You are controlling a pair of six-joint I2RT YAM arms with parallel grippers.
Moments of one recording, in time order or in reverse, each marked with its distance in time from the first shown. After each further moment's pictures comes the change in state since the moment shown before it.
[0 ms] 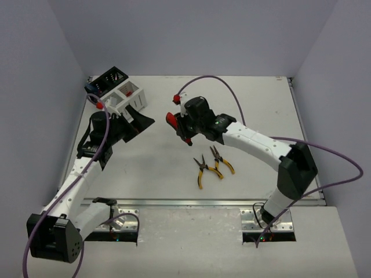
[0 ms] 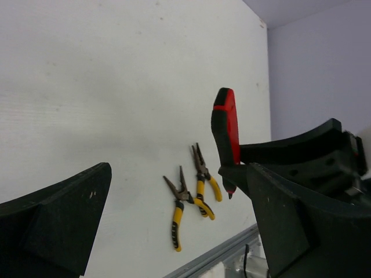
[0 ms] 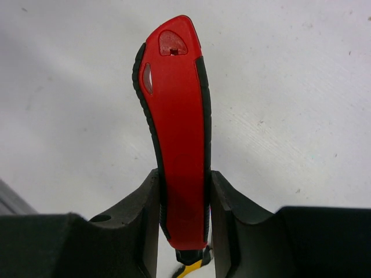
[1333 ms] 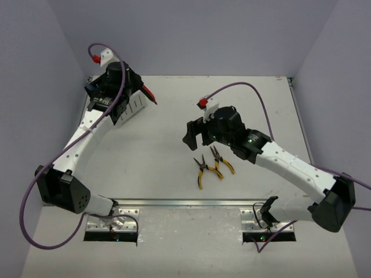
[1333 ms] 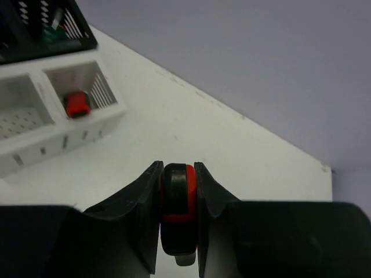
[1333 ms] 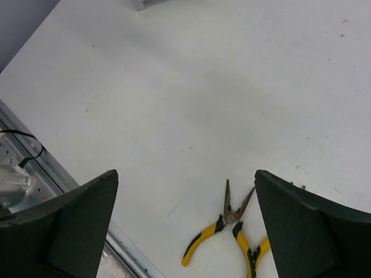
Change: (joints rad) left arm -0.195 0.434 0.655 -0.135 -0.659 0.075; right arm -0.010 -0.418 -0.274 0.101 -0.061 0.068
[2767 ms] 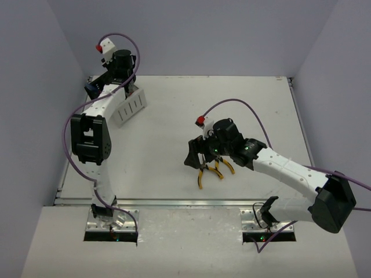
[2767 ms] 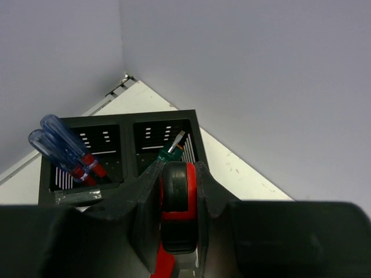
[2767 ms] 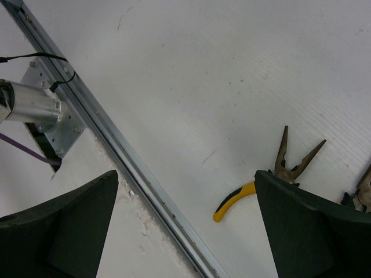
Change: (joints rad) left arm 0.181 0.626 0.378 0.317 -0.454 0.320; right arm -0.025 -0.043 -0.222 0.017 -0.270 0.057
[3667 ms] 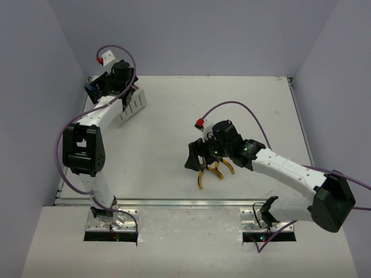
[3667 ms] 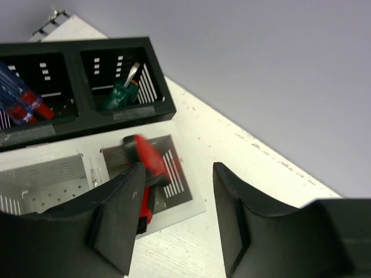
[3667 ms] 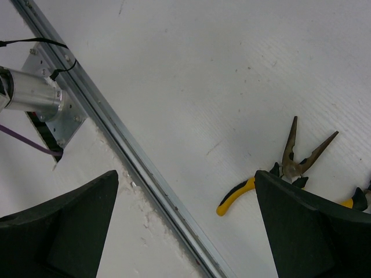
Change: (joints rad) left arm -0.005 -0.172 -0.312 0.067 0.269 -0.155; right arm 0.000 0.009 -0.019 -0.003 -0.033 0.001
